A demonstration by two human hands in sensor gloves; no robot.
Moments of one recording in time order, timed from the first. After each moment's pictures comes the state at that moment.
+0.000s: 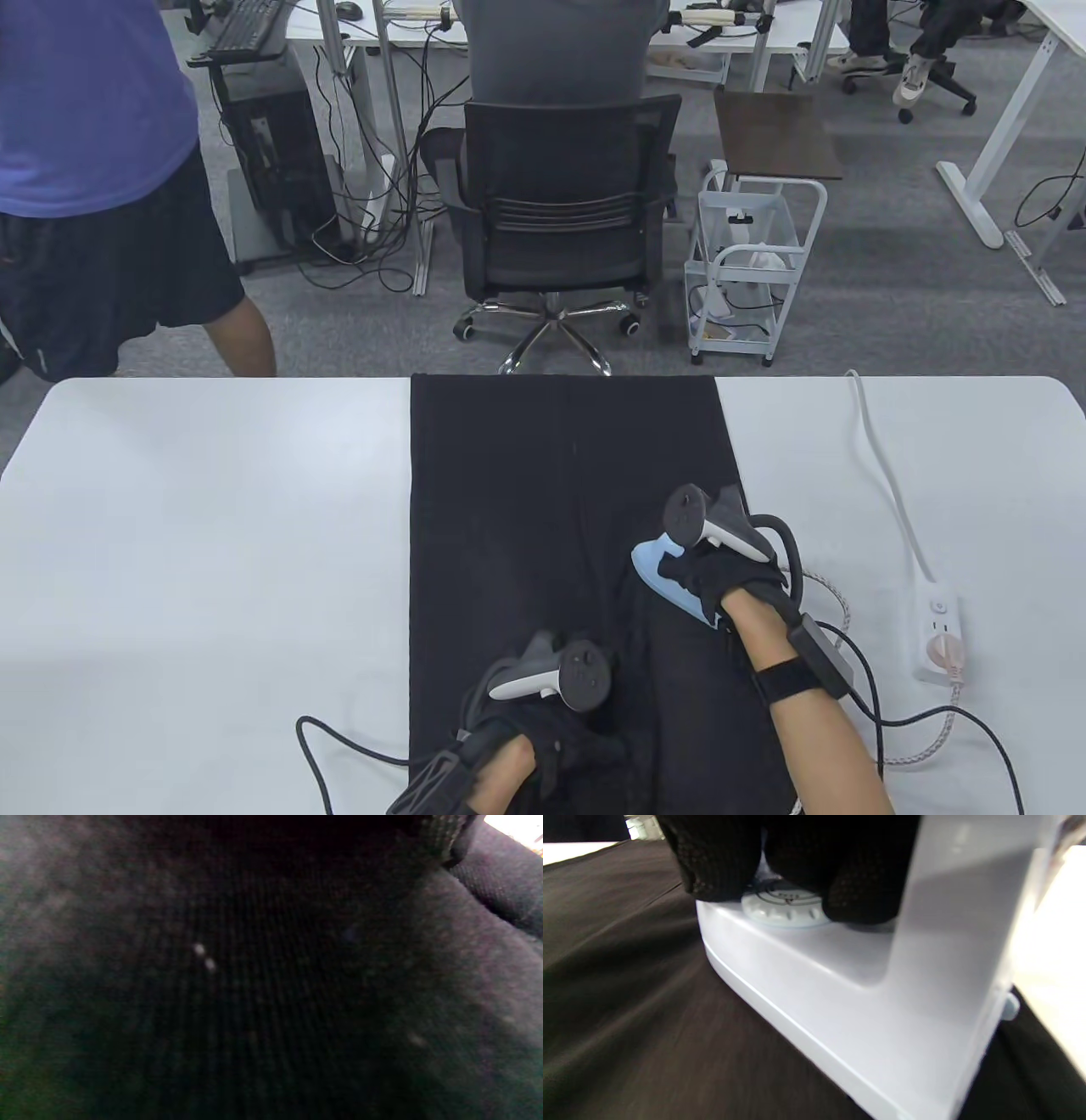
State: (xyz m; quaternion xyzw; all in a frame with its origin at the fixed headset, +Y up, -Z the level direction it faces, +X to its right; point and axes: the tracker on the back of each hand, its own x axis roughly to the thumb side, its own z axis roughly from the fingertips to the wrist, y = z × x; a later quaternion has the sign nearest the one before) left_hand -0.021 -0.834 -0.321 -0.34 -0.30 0.10 0.89; right_hand 0.176 -0.755 -0.481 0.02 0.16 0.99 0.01
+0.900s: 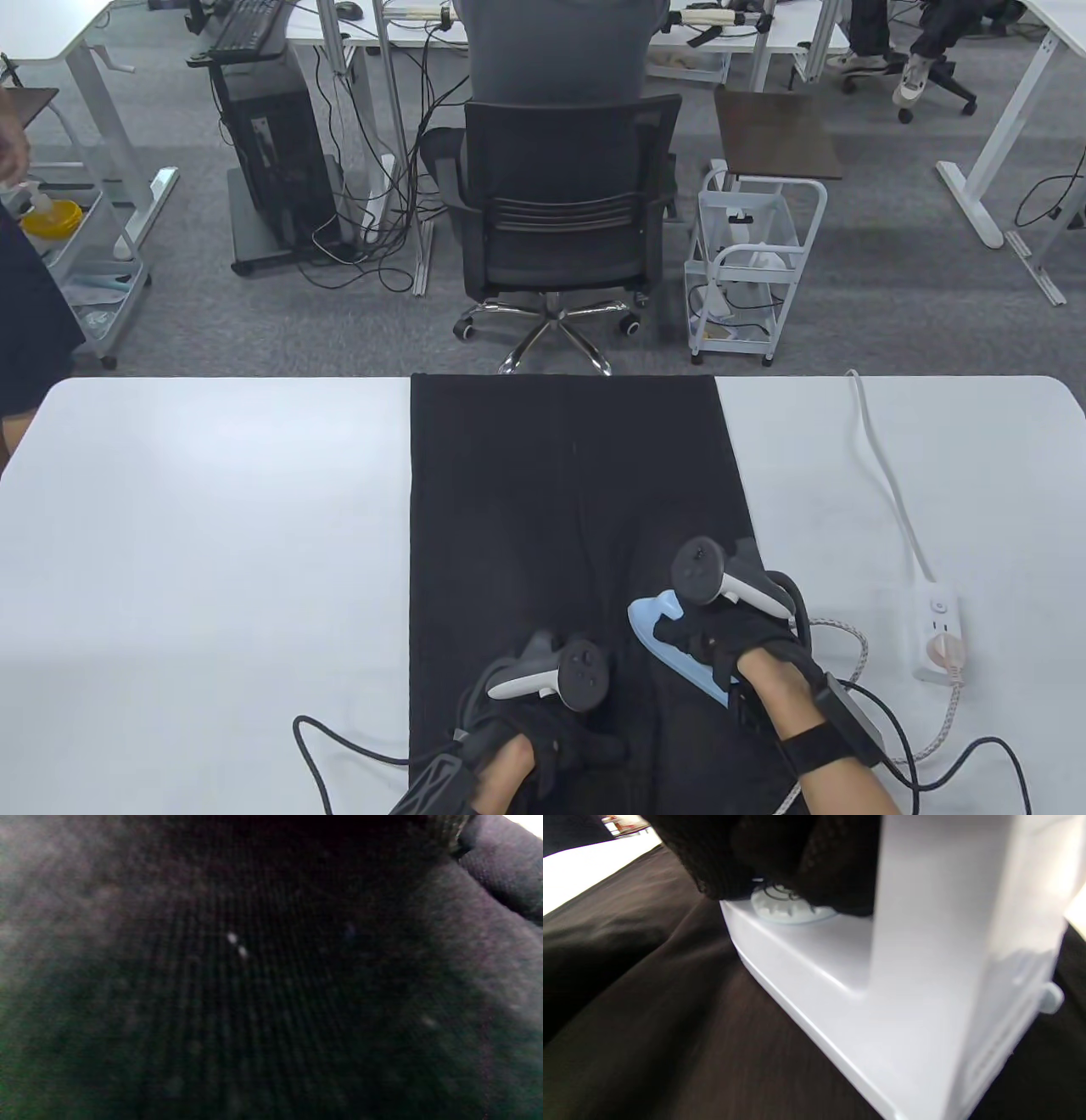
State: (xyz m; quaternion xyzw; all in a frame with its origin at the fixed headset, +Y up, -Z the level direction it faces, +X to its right) left_hand -0.025 -0.835 -0.321 -0.35 -0.30 0.09 0.89; right_hand 0.178 -0.760 -0.381 0.13 0.23 0.96 0.06
